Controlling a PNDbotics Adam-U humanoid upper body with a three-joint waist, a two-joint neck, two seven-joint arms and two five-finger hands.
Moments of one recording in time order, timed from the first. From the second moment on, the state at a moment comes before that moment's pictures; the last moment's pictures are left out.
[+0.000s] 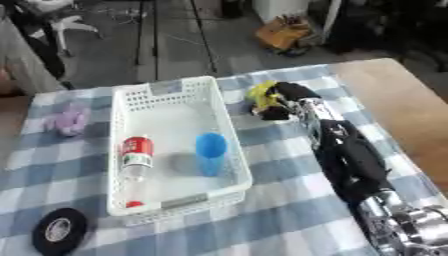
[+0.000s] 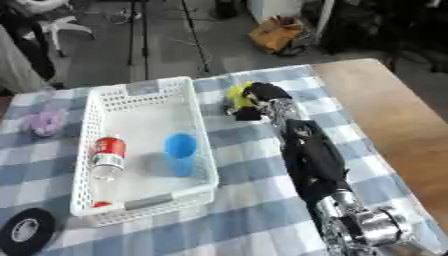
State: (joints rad) left arm -0.30 0.32 0.14 -1.73 0.01 -0.14 0.03; right arm -0.91 -0.27 -0.26 -0.66 1.46 -0.12 0.16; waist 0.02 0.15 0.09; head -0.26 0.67
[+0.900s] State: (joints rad) left arm -0.30 0.32 0.14 -1.73 0.01 -0.14 0.03; right arm -0.91 -0.25 -0.27 -0.70 1.47 -0.09 0.00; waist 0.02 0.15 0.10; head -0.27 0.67
